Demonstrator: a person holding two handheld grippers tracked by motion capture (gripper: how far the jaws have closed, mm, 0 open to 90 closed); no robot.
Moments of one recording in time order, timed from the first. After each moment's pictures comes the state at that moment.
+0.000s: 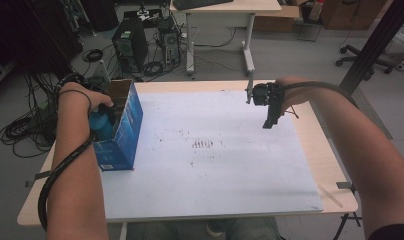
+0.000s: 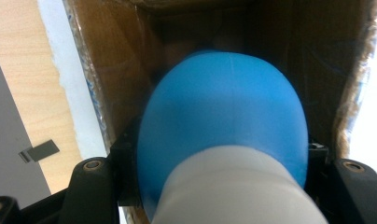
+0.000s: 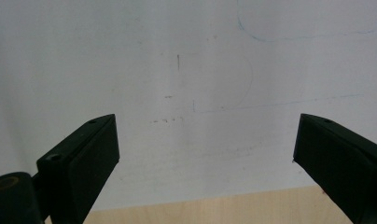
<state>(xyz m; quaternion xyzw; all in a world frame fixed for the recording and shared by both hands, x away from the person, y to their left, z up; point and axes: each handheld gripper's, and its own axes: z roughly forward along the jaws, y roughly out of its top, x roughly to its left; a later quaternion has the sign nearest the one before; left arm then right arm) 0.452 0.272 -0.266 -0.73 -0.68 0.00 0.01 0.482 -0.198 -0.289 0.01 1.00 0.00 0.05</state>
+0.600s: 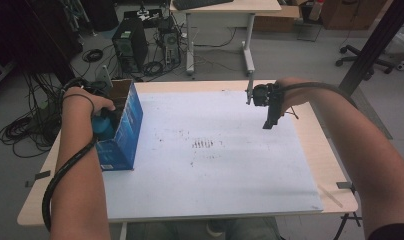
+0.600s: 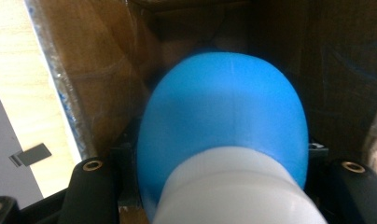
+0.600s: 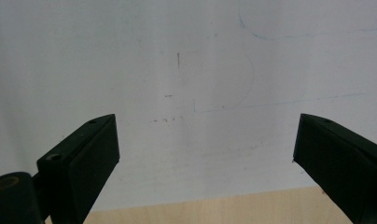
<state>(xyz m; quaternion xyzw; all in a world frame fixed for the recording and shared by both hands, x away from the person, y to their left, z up) 0.454 0.273 -0.282 -0.73 -0.68 0.01 0.01 0.483 -0.199 -0.293 0.02 1.00 0.00 0.04</state>
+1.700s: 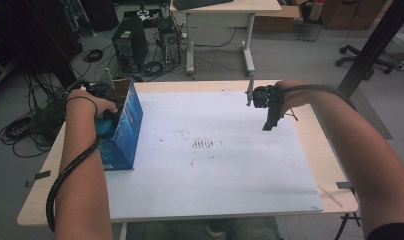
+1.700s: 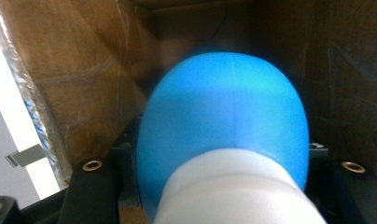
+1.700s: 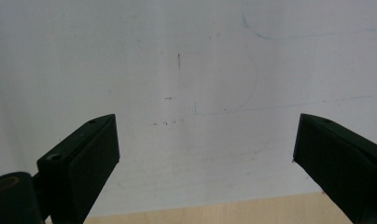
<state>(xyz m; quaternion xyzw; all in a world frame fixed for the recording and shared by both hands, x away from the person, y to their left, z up) 0.455 0.268 -0.288 -0.73 -0.68 0.01 0.01 0.484 -0.200 -0.301 0.01 1.00 0.01 0.04</state>
